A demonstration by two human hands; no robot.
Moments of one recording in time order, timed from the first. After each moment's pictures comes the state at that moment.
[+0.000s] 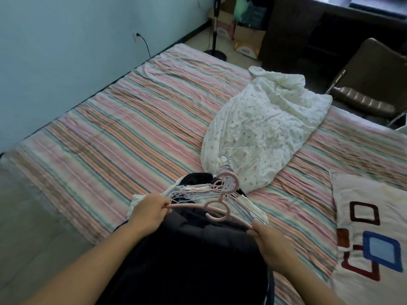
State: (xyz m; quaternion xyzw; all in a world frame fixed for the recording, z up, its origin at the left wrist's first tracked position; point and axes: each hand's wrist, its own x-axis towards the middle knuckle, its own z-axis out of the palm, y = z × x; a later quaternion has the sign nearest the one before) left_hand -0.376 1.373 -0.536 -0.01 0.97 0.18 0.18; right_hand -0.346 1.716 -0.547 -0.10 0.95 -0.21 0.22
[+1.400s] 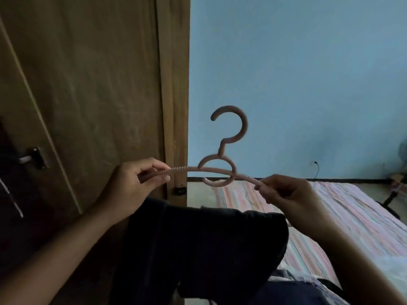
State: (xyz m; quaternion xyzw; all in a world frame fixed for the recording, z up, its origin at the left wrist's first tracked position) left_hand 0.287 1.171 -0.096 -0.22 0.84 0.29 -0.41; right_hand -0.001 1.375 -0.087 -0.58 0.65 -0.48 0.10
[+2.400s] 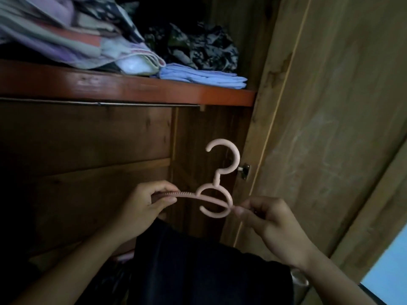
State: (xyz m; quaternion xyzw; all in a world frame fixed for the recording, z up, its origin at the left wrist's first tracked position) left_hand 0.512 1.326 -0.083 -0.56 0.61 0.10 -0.55; right_hand 0.241 1.216 -0.043 -0.85 0.24 -0.30 0.37
